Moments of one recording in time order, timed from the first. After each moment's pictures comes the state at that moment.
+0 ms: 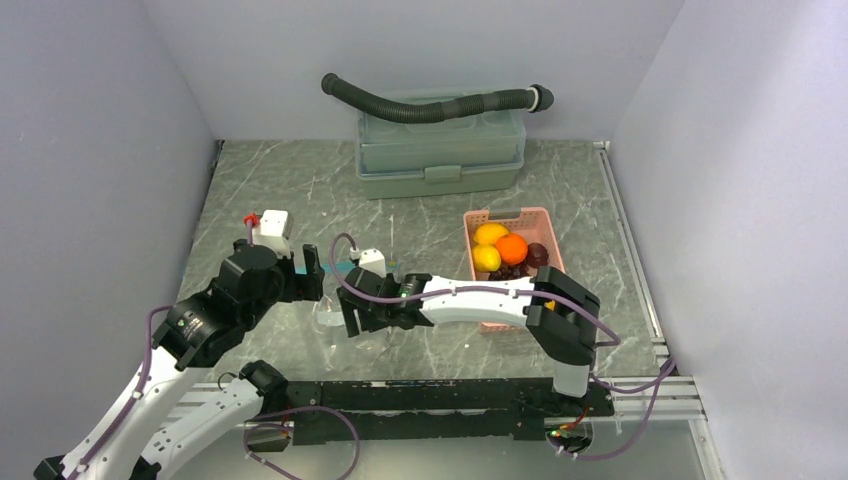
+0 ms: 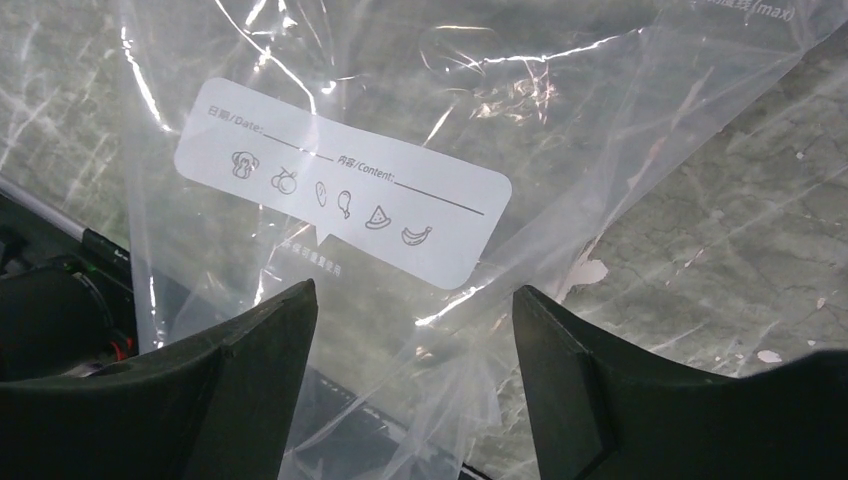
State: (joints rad) left arm -0.63 0.64 0.95 -0.88 -0.36 -0.36; right arm 1.25 1.84 1.31 -0.41 0.23 0.81
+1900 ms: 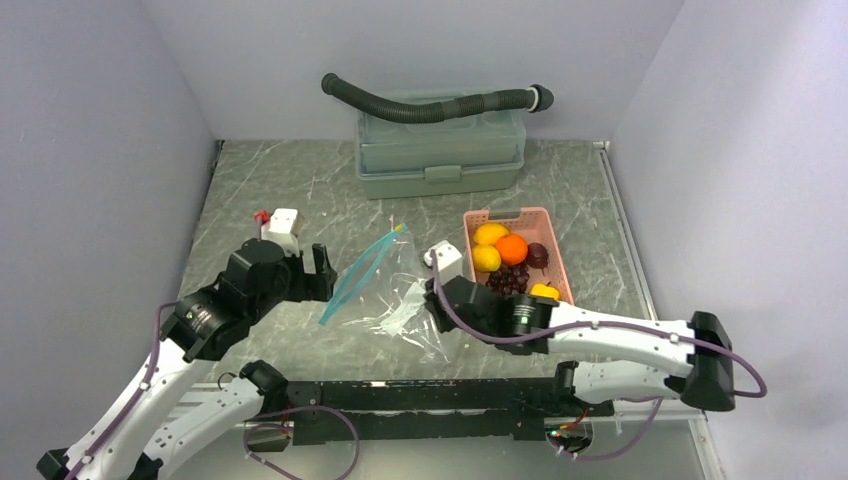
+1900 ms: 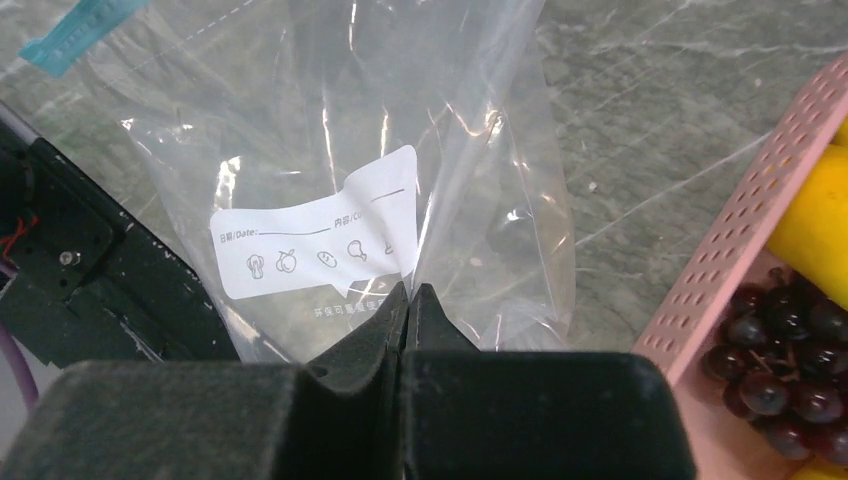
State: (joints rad) left arm -0.62 0.68 0.95 -0.86 -0.26 -0.40; right arm 1.25 1.14 0.85 -0.37 0.42 0.46
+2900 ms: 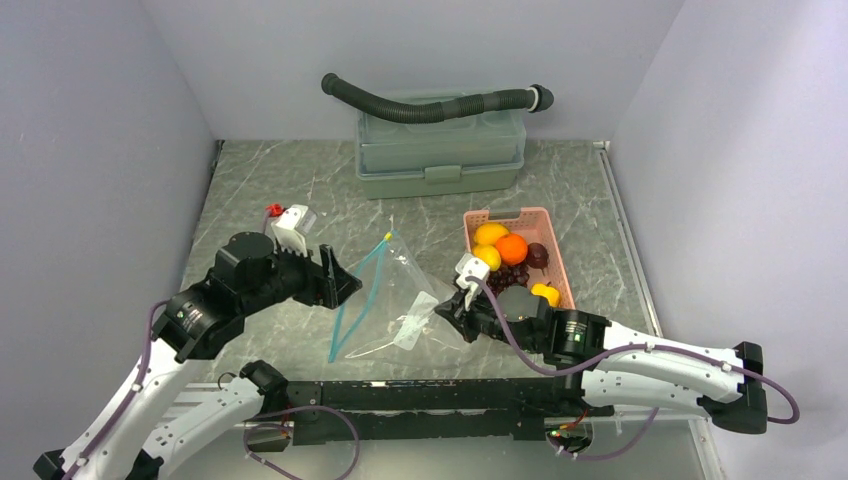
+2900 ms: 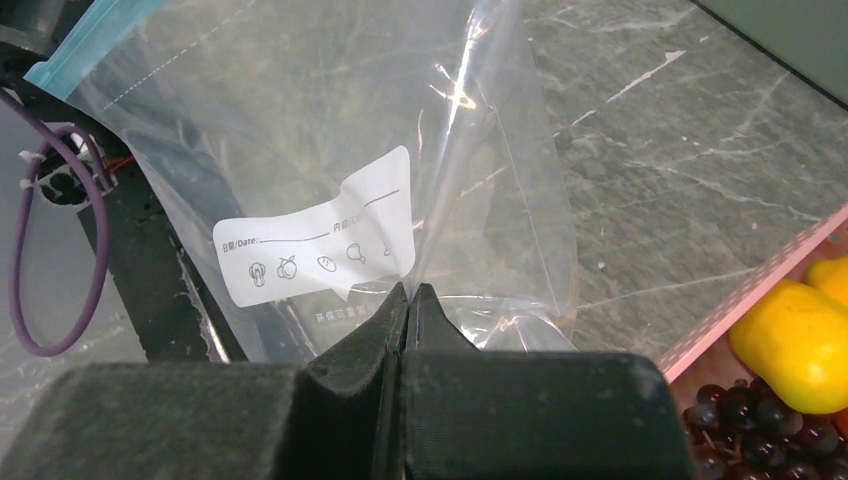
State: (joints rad) left arm -0.62 0.69 1.02 -0.80 0.16 -0.47; right arm 1.25 0.77 0.67 -0.24 0.24 0.16
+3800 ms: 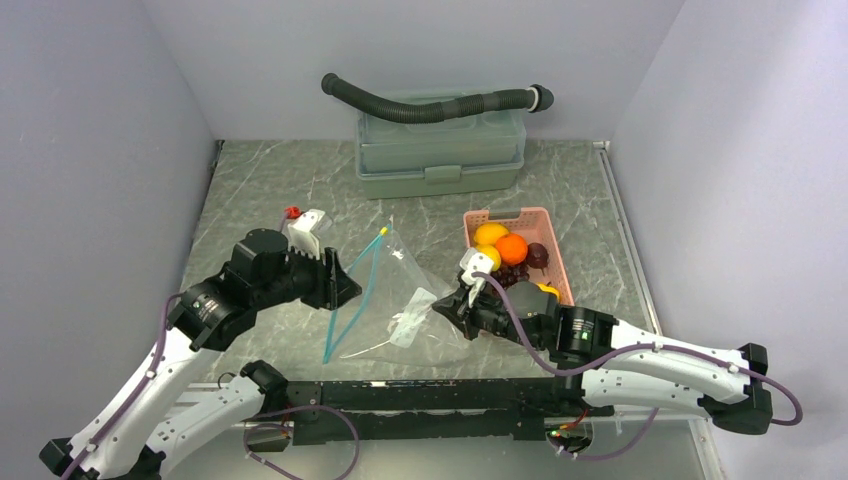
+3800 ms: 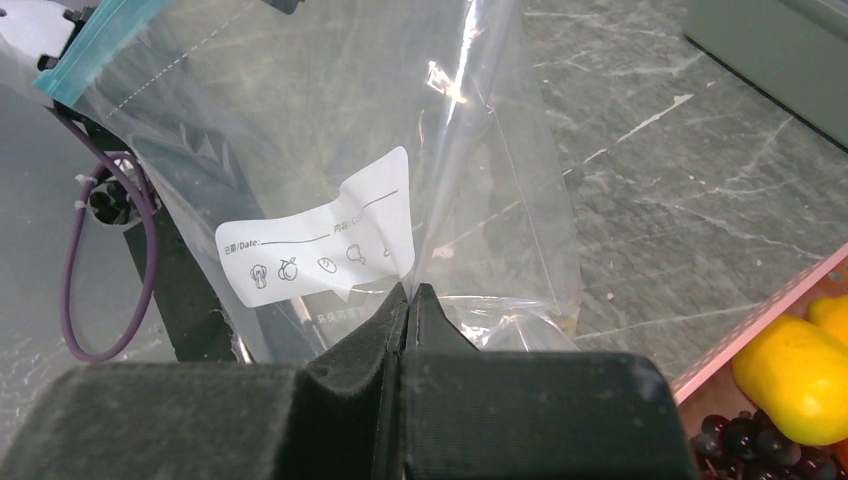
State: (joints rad) left arm -0.62 0.73 0.98 -0.79 0.23 -0.43; right arm 1.25 0.76 0.72 -0.24 0.20 0.16
